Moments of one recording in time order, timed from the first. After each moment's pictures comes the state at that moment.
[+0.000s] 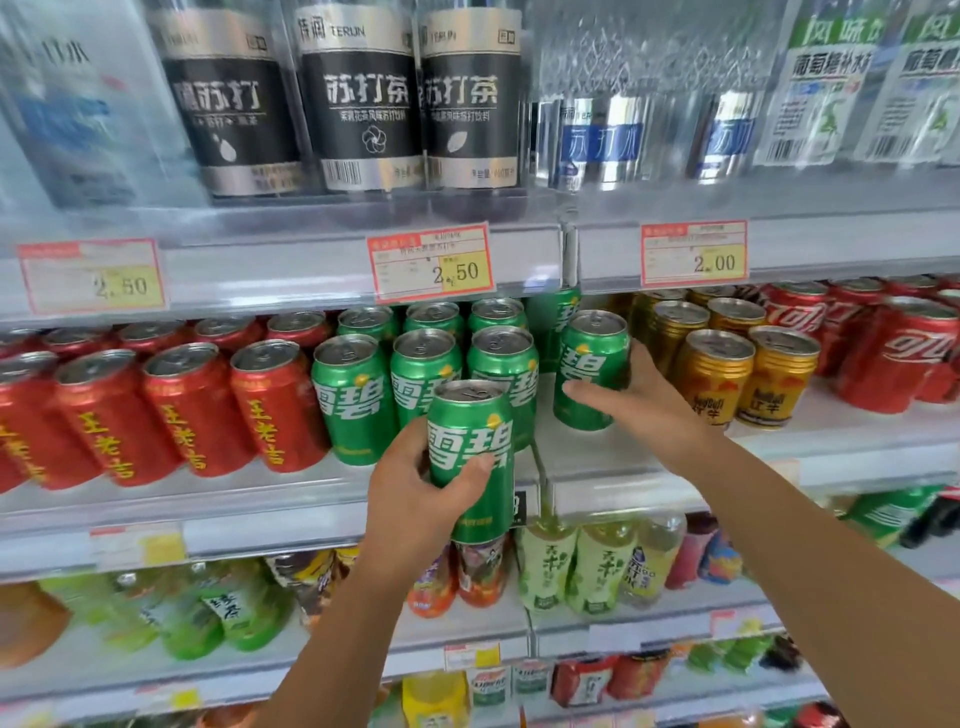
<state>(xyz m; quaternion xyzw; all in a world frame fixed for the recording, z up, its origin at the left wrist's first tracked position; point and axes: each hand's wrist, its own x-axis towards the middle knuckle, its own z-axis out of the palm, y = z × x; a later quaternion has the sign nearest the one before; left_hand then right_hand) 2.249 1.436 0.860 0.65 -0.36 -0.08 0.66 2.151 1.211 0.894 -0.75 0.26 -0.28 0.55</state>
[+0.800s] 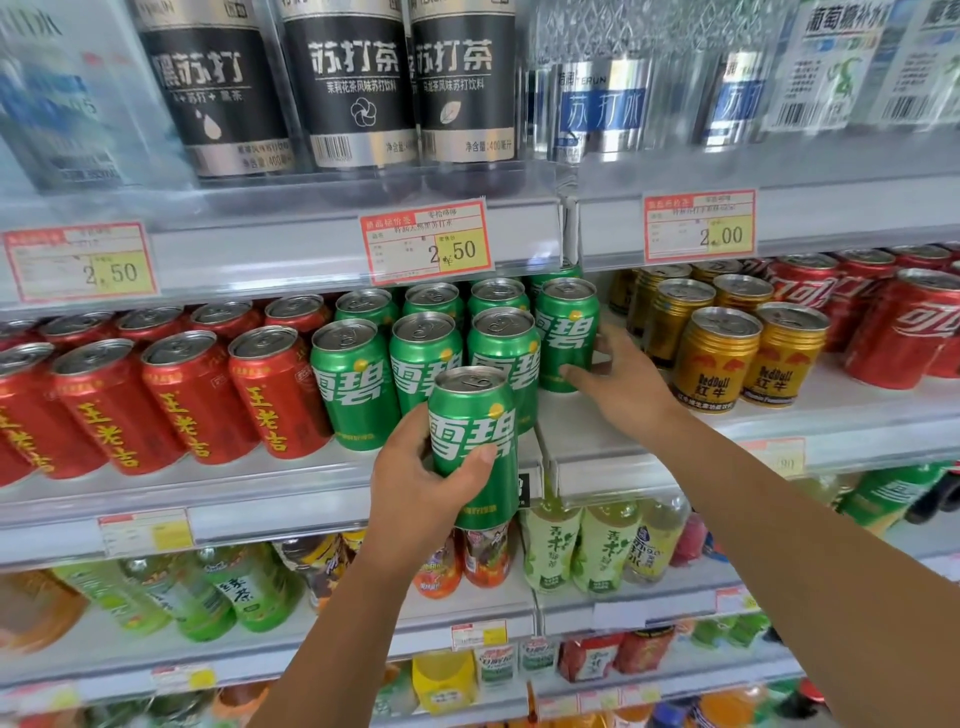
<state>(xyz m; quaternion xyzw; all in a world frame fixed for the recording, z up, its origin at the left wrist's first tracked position) 2.248 1.436 0.858 0.62 -0.40 -0.08 0.67 2.174 1.206 0.877 -0.82 0.29 -0.29 0.40</state>
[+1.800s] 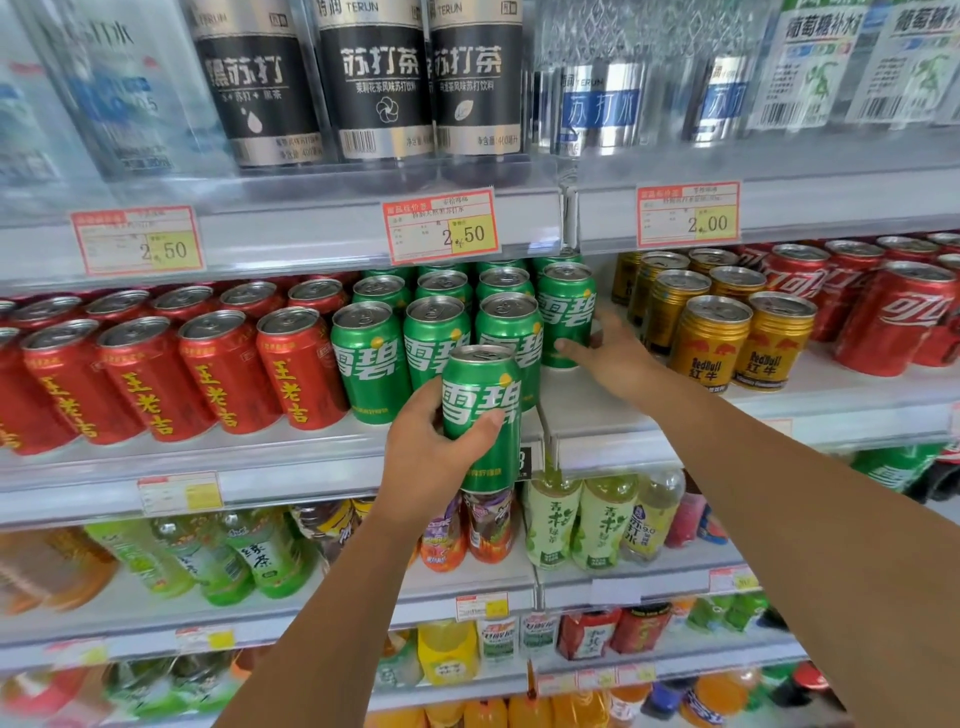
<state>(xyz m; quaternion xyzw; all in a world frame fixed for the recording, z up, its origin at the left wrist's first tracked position) 2.245 1.440 0.863 0.65 -0.38 -0.09 0.65 2.198 1.182 0.873 -0.82 0.35 -0.23 0.39</state>
